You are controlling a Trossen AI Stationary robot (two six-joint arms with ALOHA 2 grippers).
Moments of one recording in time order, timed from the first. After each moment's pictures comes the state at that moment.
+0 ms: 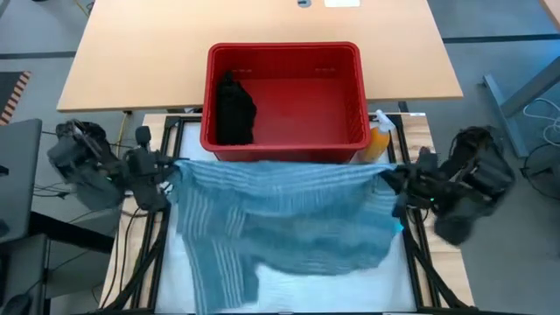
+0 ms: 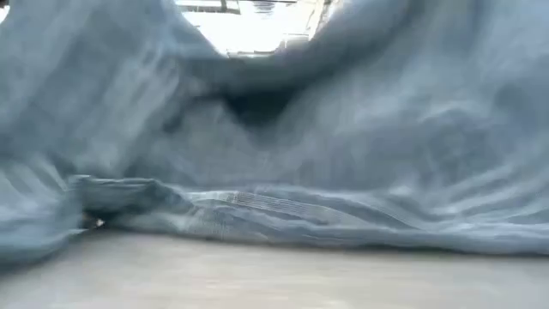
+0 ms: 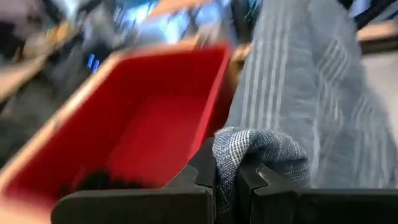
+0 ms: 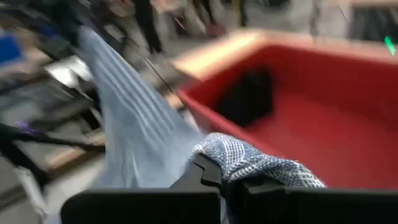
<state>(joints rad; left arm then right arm) -0.79 1.03 1.62 -1.32 -1.08 -0.35 0.89 1.21 1.66 -1.53 1.29 1.28</state>
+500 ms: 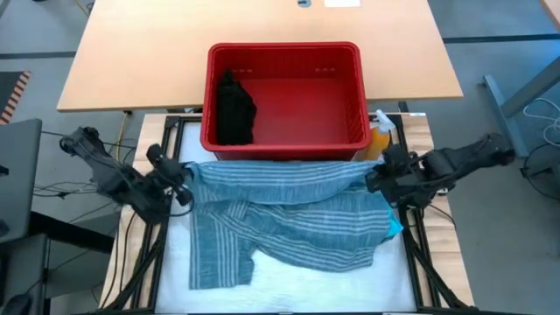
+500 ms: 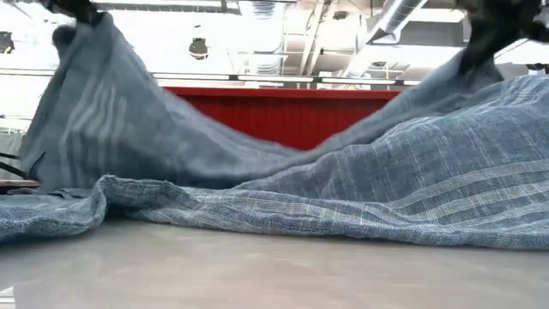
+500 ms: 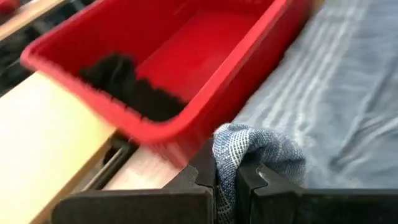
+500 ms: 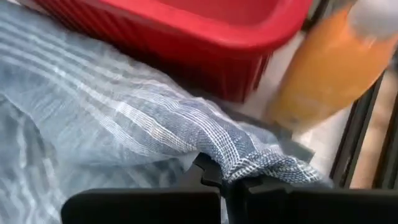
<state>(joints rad) -0.67 0.87 1.02 -1.41 -1.08 -0.97 0.35 0.93 1.07 -1.45 0.70 1.39</state>
